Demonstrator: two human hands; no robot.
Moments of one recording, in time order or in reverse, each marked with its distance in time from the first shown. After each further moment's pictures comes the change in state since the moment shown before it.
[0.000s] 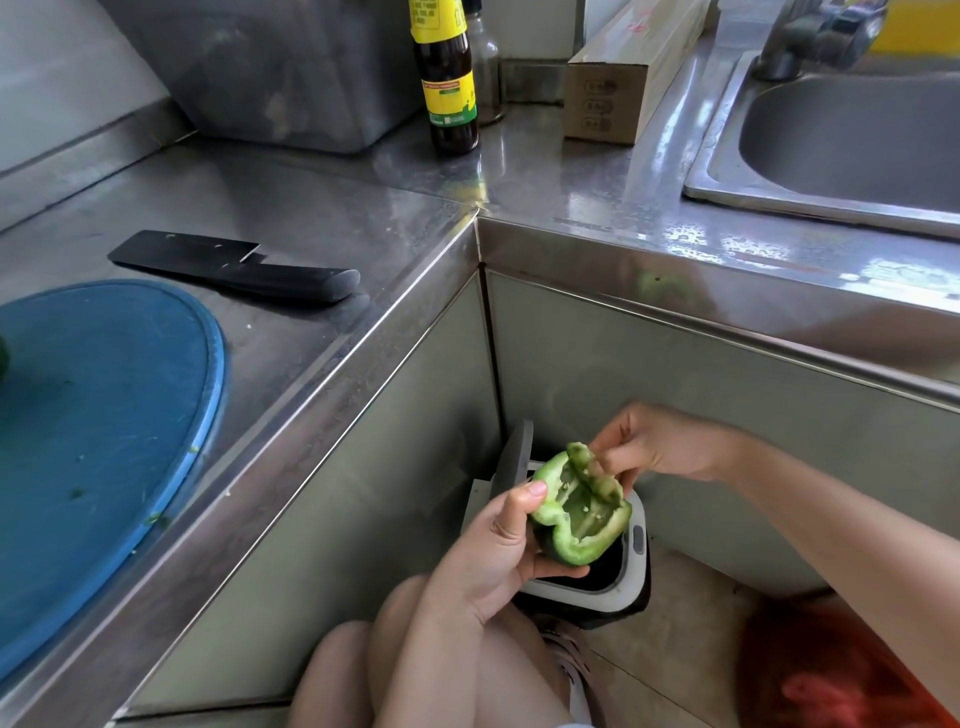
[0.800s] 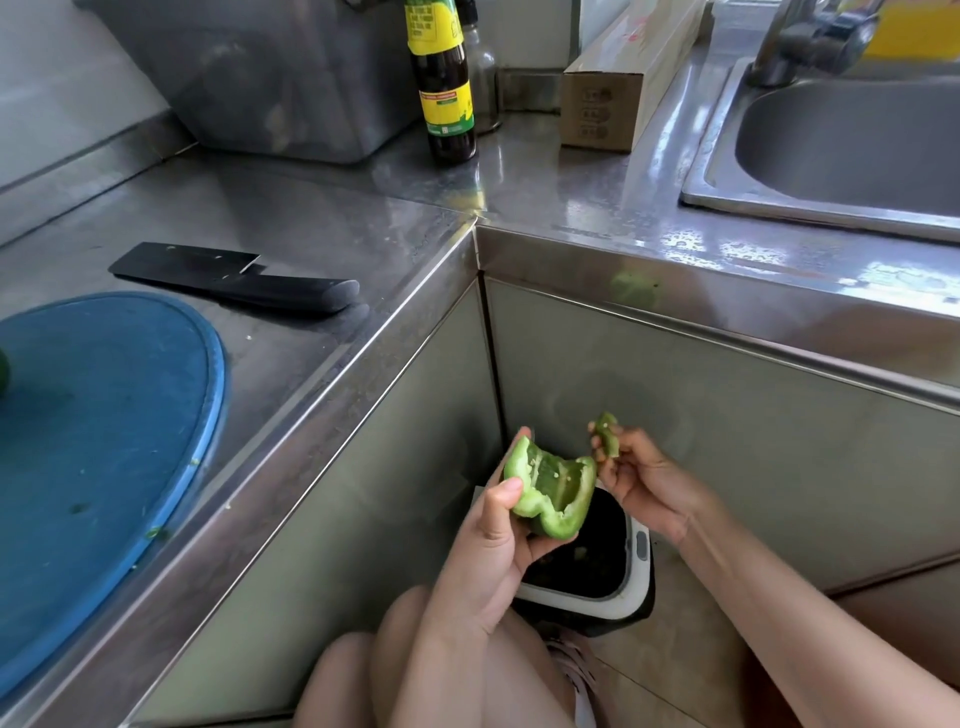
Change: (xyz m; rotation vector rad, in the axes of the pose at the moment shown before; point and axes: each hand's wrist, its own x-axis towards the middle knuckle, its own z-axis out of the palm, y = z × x) left_hand 0.004 -0.002 0.000 -0.182 0.110 0.207; right_hand 0.026 0.053 0.032 1.201 0.380 -0.127
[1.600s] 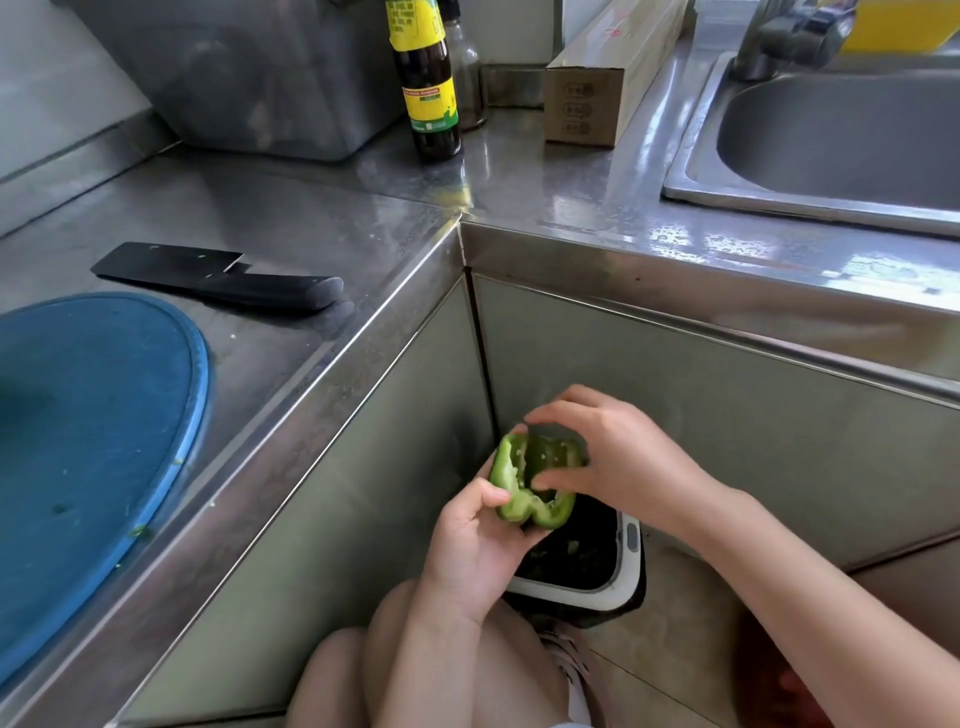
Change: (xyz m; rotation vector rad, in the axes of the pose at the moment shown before) left_hand -0.002 0.008 0.007 -0.333 -0.085 -0.022; right_hand -0.056 -0.027 0.071 -1.871 -0.079 -0.678
